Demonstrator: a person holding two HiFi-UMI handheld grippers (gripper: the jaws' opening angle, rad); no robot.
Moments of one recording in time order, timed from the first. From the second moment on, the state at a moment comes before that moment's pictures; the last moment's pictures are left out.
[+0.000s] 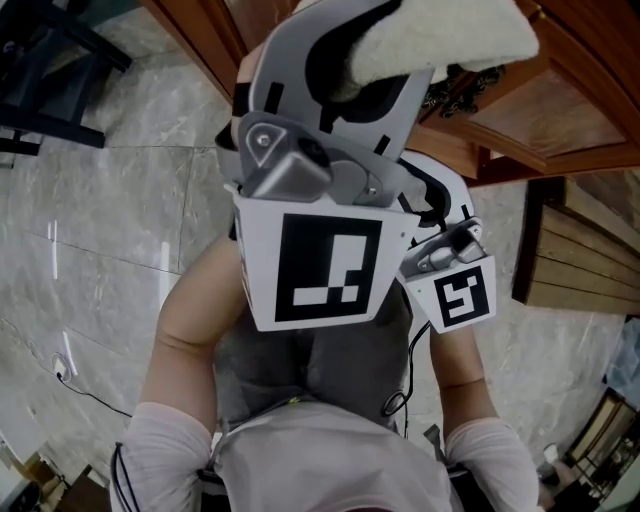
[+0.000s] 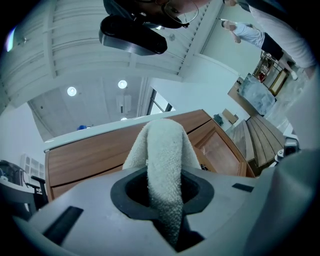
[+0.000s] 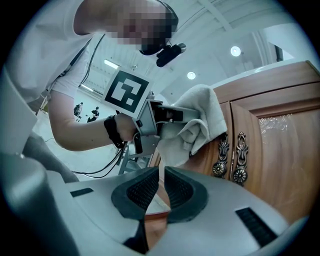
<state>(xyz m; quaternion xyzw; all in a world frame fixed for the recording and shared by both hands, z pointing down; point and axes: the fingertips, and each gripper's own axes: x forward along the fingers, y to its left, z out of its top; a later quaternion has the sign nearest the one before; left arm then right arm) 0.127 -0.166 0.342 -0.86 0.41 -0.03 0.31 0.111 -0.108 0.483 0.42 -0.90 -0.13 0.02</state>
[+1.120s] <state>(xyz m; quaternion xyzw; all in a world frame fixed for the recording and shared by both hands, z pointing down) -0.044 -0.200 0.427 -0.79 0.53 -0.14 0.28 0.046 -0.121 0.507 0.37 -0.92 -0.14 0.03</state>
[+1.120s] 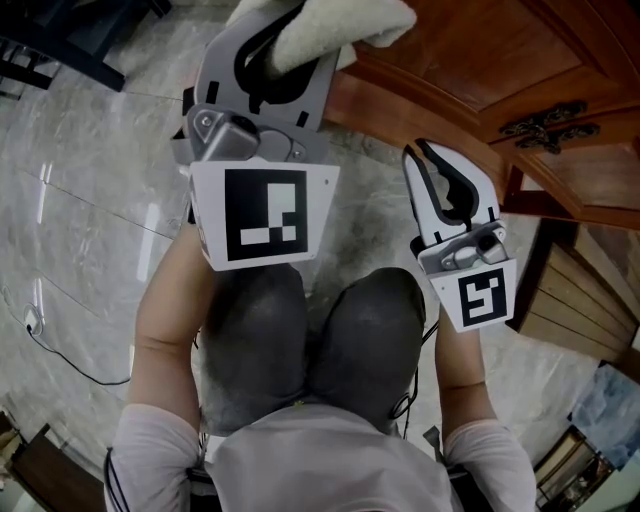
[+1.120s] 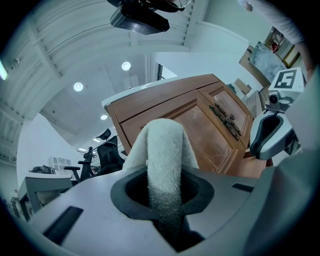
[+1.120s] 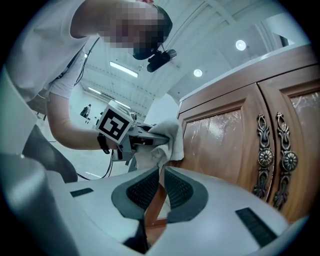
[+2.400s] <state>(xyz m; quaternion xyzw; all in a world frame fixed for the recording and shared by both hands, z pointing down) 0.038 -0.209 0.446 -0.84 0.48 -0.10 0.23 0.106 -0.117 0.508 0.43 -0.89 -0.13 0.04</state>
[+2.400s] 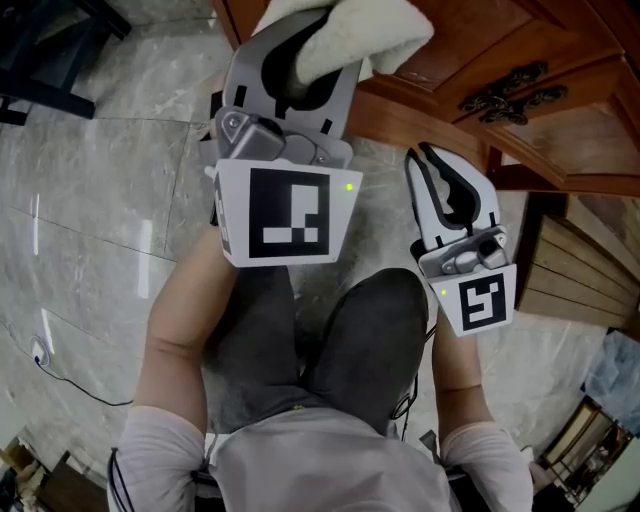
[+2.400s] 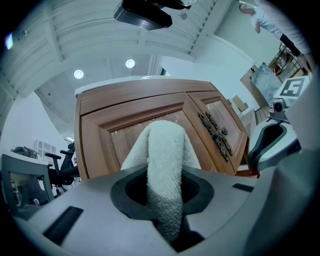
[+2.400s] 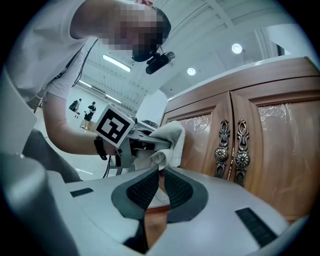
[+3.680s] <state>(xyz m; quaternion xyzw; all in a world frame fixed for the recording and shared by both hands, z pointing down) 0.096 -0.182 0.442 -0.86 0.44 -0.08 0.23 0.128 -0.110 0.512 0.44 -0.89 -0.13 0.02</state>
